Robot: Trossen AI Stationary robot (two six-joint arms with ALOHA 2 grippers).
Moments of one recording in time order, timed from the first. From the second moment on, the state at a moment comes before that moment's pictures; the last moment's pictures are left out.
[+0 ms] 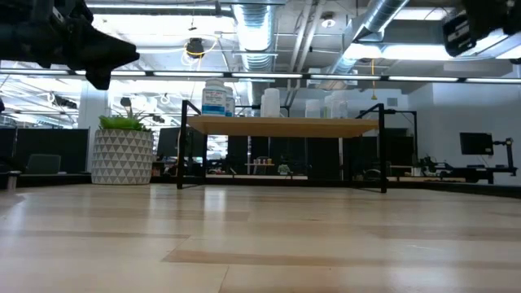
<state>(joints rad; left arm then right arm) 0.32 0.03 0.16 -0.10 0.16 -0.15 0.19 0.09 0.30 -0.14 -0.16 0.11</state>
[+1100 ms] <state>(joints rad) 0.32 0.03 0.03 0.01 0.20 -0.19 0.16 0.02 0.01 0.04 -0.09 -0.02</state>
